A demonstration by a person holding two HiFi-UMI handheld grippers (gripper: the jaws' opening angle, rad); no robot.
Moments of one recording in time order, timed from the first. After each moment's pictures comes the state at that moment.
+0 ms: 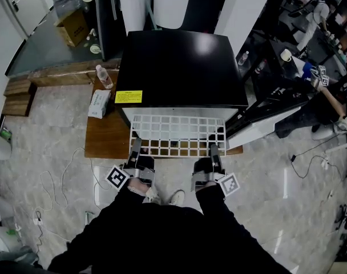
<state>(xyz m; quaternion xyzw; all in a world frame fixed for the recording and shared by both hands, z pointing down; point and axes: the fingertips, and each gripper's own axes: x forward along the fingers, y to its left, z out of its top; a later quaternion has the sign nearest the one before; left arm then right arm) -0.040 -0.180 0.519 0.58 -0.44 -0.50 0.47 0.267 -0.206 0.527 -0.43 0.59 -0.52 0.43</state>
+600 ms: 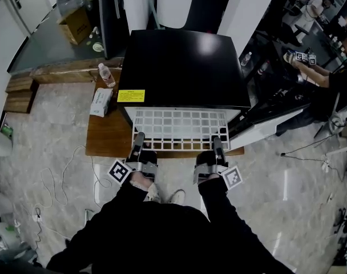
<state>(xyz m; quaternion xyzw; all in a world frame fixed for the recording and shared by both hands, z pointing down) -0.042 -0.190 0.517 0.56 -0.45 -0.51 0.48 0.266 -0.228 0.522 -0.42 0.59 -0.53 0.45</state>
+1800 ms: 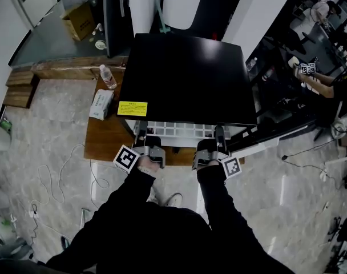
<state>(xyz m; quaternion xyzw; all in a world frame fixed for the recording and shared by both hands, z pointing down) -0.065 -0.297 0.511 0.55 -0.50 -0.51 0.42 0.246 -0.339 0.520 -0.44 0.57 -0.52 0.46</state>
